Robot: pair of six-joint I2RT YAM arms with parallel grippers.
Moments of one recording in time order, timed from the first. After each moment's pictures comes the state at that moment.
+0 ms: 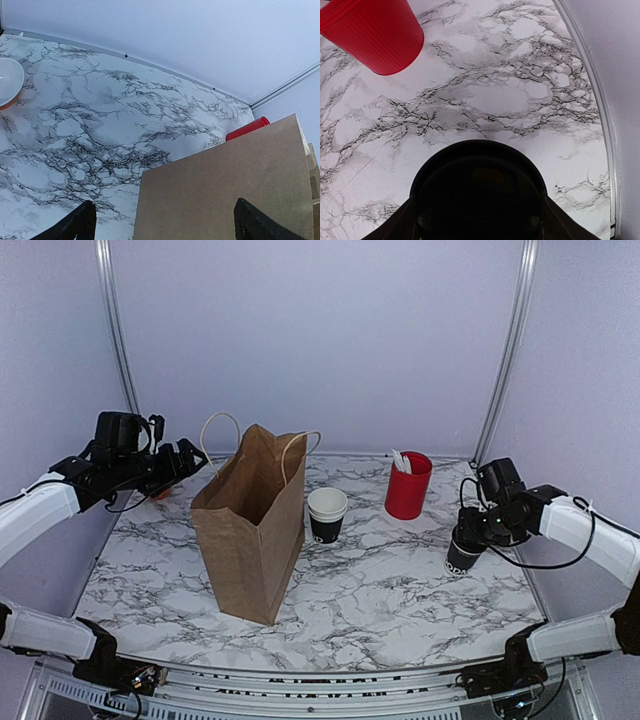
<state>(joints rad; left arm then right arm) -0.35 1.18 1.02 -0.37 0.13 -0.60 0.29 1.17 0.84 -0.67 0.24 0.43</state>
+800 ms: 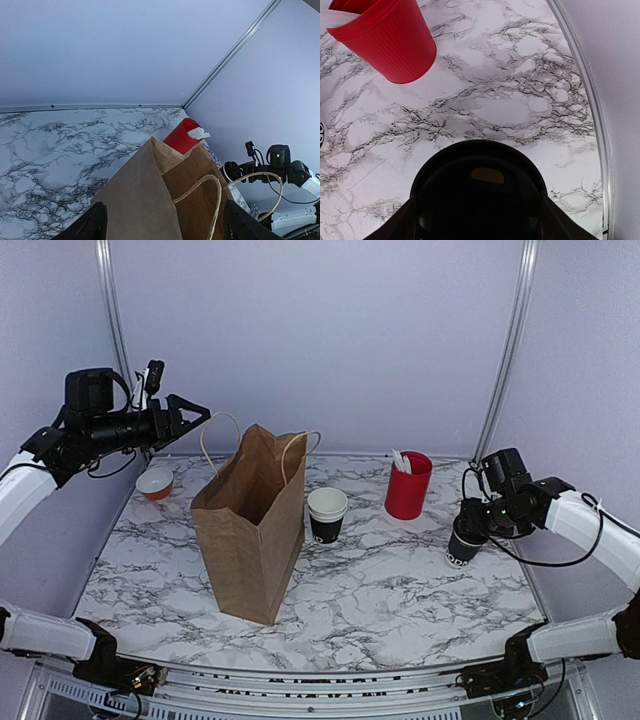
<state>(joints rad) -0.35 1.15 1.27 -0.40 0.40 -0.47 0.29 1.14 0.91 -0.71 0.22 0.38</state>
